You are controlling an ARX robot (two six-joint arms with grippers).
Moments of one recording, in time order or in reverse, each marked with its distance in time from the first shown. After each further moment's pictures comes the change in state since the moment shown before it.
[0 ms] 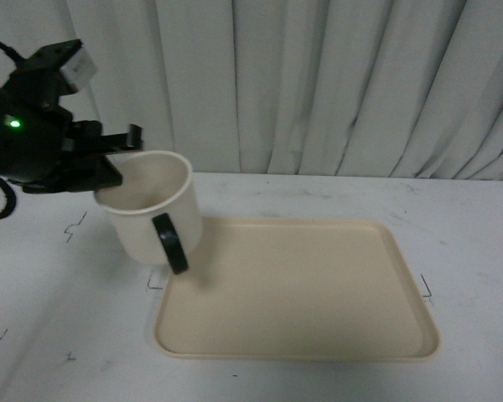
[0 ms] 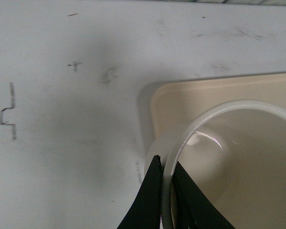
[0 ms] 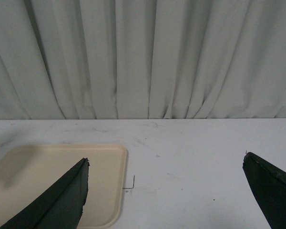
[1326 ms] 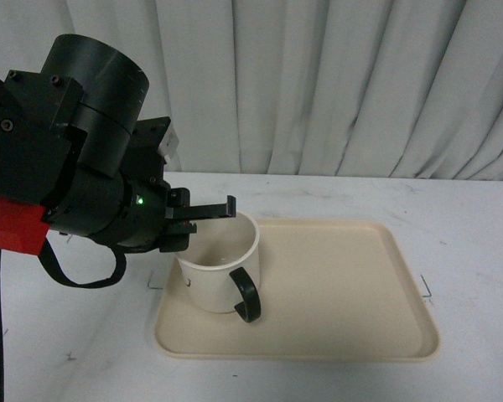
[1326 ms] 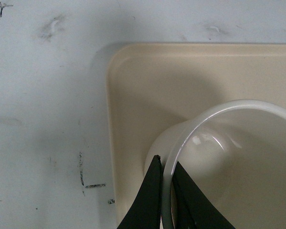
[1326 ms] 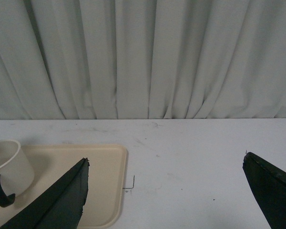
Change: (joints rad) left arm -0.174 0.197 0.010 0.122 -0.153 -0.164; right arm 0.000 0.000 0.000 0.000 0.000 0.000
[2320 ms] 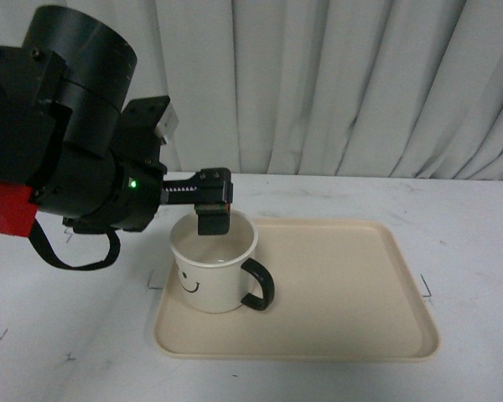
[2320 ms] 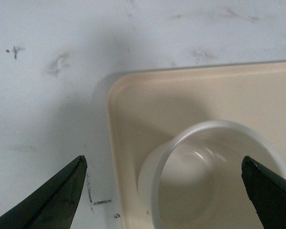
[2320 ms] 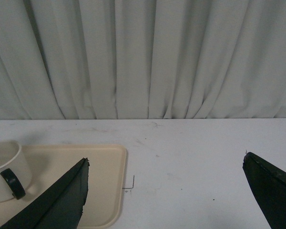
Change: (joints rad) left arm 0.018 -0.046 0.000 0.026 0.011 0.066; right arm 0.000 0.000 0.000 0.000 0.000 0.000
